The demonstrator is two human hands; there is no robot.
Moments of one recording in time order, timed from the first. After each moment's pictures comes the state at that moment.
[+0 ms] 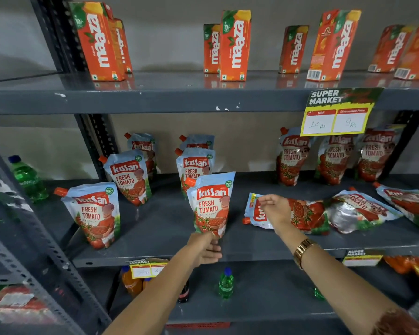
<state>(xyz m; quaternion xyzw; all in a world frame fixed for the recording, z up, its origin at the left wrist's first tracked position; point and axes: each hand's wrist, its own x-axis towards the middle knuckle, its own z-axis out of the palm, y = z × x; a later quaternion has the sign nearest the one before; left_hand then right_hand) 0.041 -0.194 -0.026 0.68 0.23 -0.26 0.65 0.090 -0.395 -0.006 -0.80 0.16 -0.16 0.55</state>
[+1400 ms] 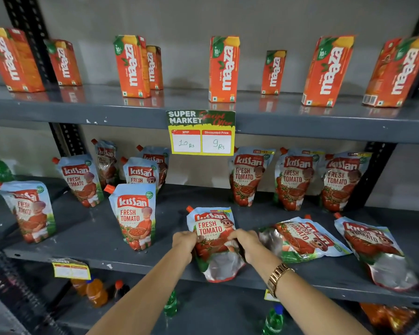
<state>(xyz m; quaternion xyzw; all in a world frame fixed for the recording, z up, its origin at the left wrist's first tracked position) 0.083 -0.387 -0.028 0.63 0.35 -0.02 0.69 0.089 -0.540 -0.010 -0.67 0.23 0.15 0.69</state>
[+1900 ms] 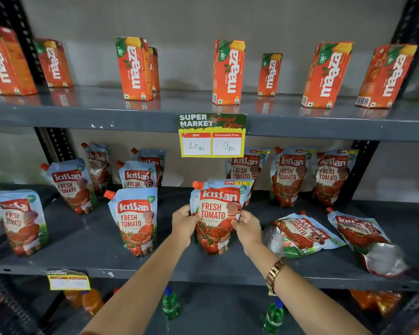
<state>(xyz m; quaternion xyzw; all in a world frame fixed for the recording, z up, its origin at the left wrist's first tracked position) 0.098 -0.371 0.013 0.68 0.17 0.06 0.71 0.091 -0.522 0.002 -0.77 0.13 -0.08 0.62</state>
